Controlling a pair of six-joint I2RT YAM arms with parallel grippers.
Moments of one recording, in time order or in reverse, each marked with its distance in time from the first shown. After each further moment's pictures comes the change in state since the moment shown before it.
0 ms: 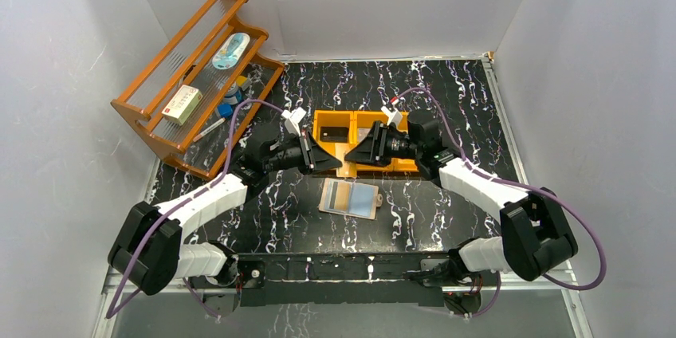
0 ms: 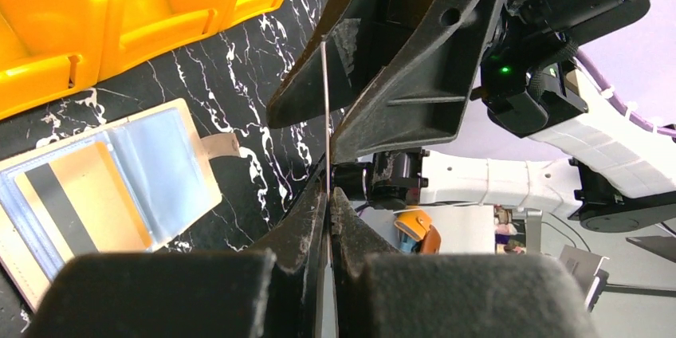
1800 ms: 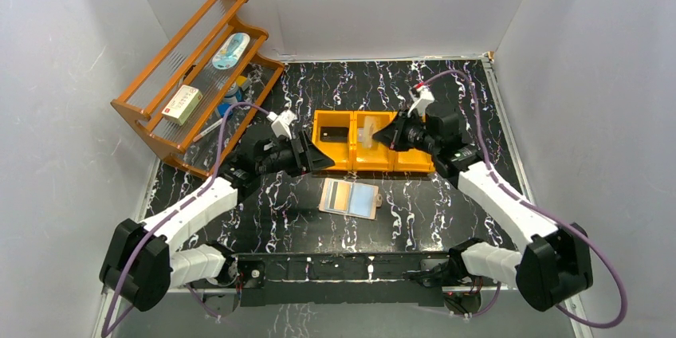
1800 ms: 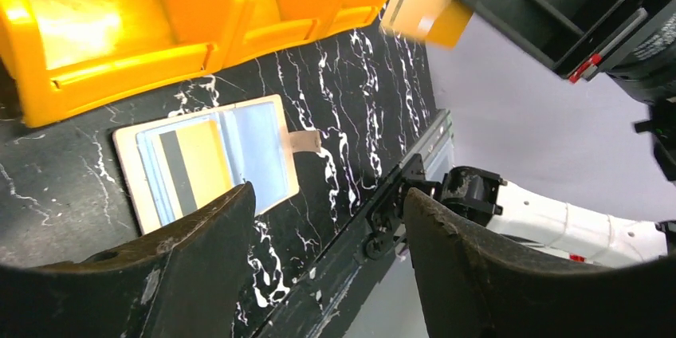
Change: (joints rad) left arm 0.035 -0.087 0.006 -0.246 -0.126 0.145; right arm -0.060 -0.143 0.064 -0.213 0.251 -0.242
